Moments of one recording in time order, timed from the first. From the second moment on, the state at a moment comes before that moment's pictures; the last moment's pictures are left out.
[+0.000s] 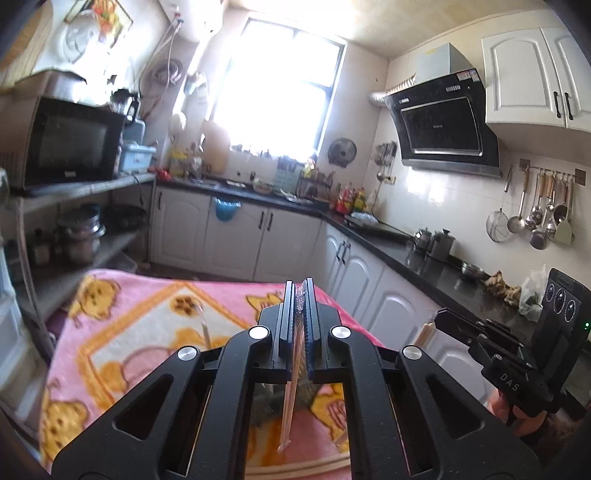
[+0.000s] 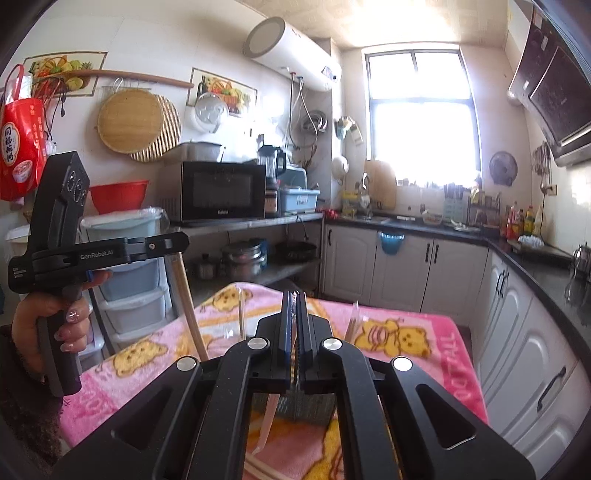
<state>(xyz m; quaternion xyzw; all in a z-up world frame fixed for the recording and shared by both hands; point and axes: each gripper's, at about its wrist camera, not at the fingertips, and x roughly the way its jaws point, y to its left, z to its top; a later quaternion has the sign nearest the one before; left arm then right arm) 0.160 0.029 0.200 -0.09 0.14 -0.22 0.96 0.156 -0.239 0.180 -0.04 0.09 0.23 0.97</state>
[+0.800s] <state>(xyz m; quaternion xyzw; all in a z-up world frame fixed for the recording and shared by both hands) 0.198 0.034 0.236 -0.08 0.09 -0.16 0.98 0.214 -0.219 0.242 -0.03 0.04 0.21 0.98</state>
